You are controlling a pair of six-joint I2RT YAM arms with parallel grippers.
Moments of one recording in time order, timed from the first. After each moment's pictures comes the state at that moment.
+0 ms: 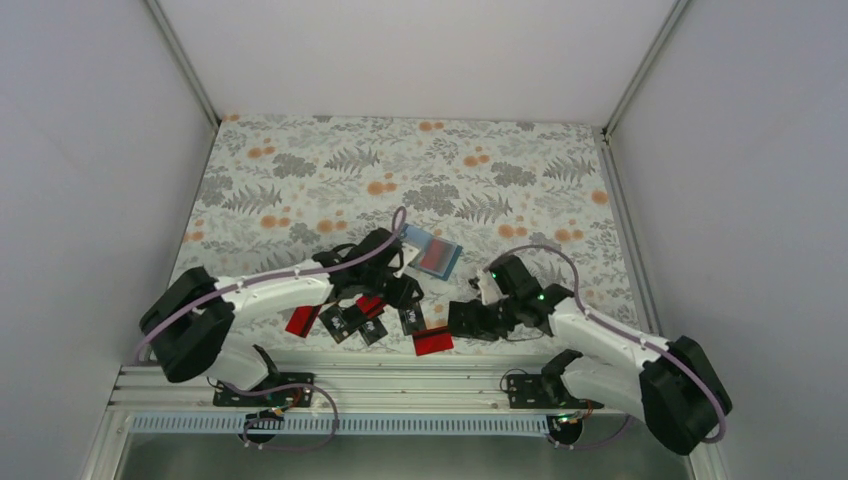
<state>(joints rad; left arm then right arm) -0.86 1.42 0.79 -0.29 0.26 -0.38 0.61 1.09 0.46 -0.45 -0.65 0.68</state>
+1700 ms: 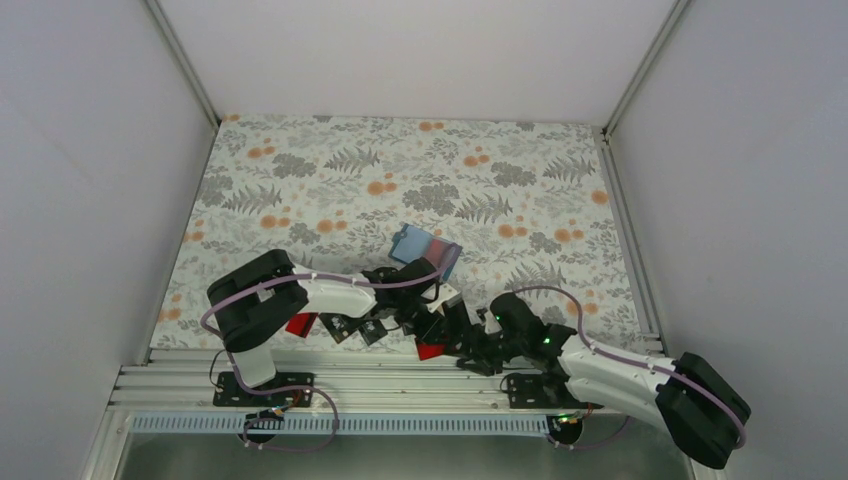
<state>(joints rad) -1.06 1.76 0.84 -0.05 0.53 -0.38 0.82 0.87 0.08 -0.06 -0.60 1.37</state>
